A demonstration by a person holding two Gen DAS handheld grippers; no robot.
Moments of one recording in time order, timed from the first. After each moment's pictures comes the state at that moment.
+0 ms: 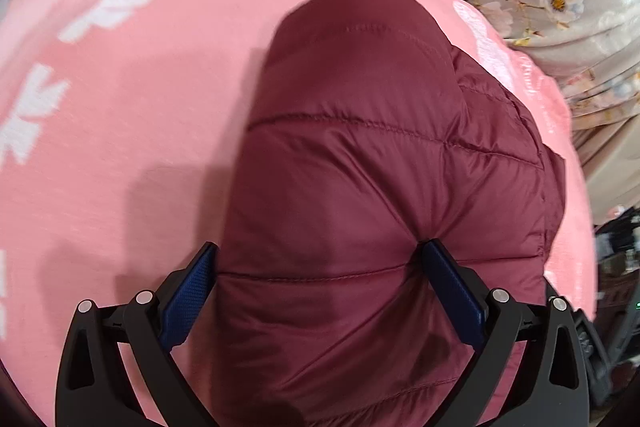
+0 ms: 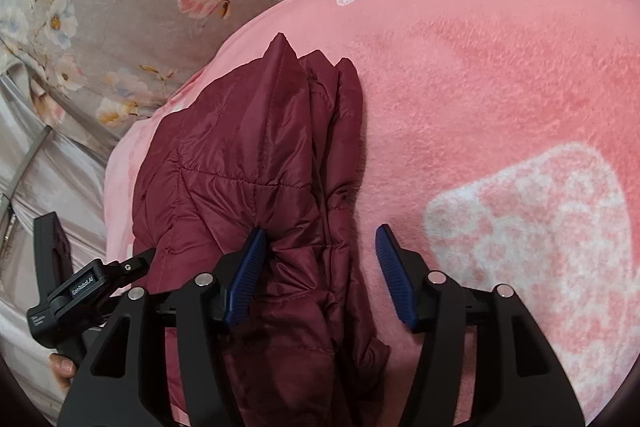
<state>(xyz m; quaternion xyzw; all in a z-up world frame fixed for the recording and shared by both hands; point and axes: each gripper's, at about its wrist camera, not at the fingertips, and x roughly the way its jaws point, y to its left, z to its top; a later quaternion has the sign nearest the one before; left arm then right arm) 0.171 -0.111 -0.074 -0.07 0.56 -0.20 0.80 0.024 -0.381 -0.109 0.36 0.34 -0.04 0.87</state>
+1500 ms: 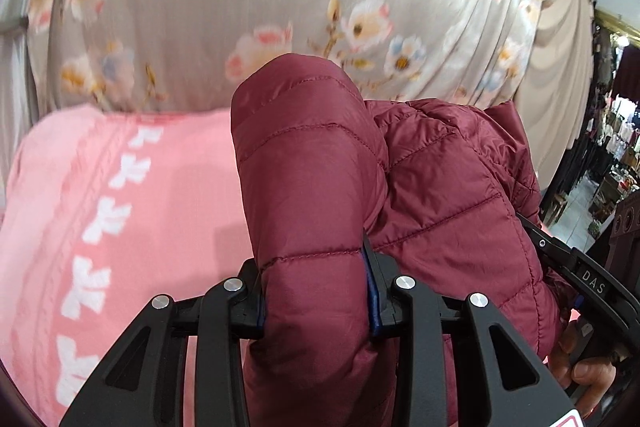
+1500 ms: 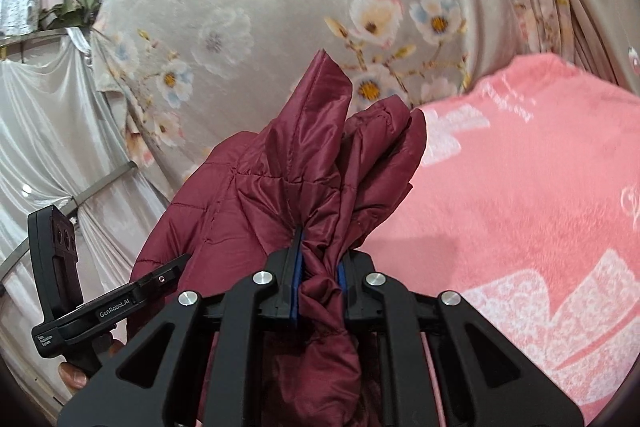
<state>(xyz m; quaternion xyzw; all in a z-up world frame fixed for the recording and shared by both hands) 0.050 -0.102 0.120 0.02 0.29 -0.34 0.89 -0.081 -0.323 0.074 0.26 0.13 -0.02 0.96</state>
